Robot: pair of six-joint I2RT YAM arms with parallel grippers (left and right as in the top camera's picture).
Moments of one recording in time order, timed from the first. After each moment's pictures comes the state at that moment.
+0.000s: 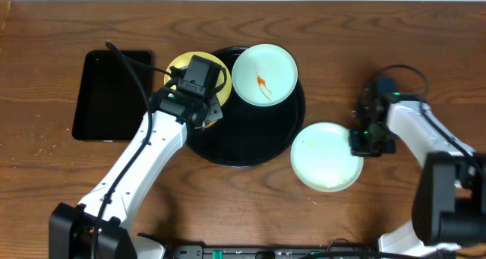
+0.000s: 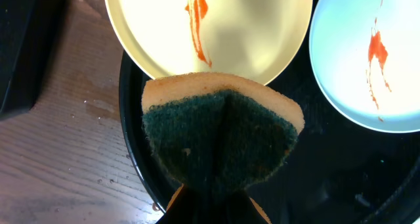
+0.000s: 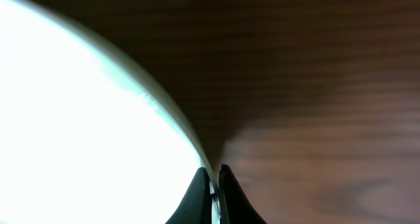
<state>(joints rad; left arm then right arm) -0.38 1.52 1.19 -0.84 -0.17 -0.66 -0.02 1.72 1.02 -0.93 -0.02 0.05</state>
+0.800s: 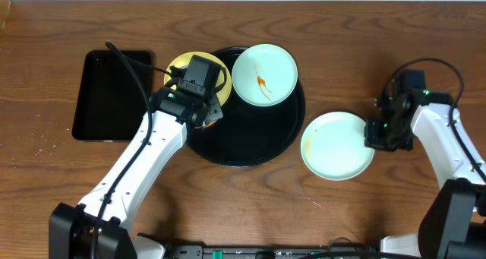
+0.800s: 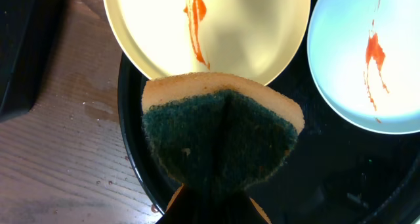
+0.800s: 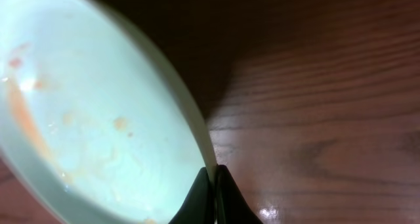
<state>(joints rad) -0.38 1.52 1.19 -0.84 -0.17 -0.66 -0.09 1.62 1.11 -1.04 -0.08 0.07</state>
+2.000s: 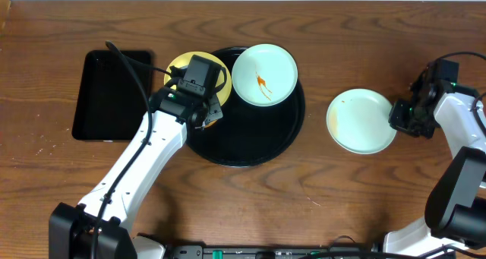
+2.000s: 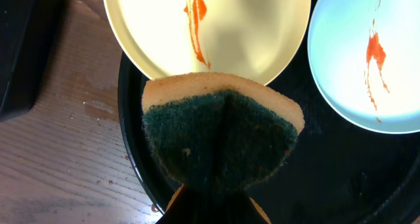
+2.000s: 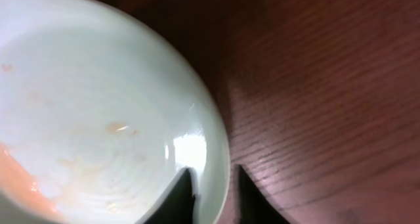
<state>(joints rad) -0.38 1.52 1.19 -0.84 -0.17 -0.66 -0.28 1.78 1.18 -0.82 -0.04 0.16</state>
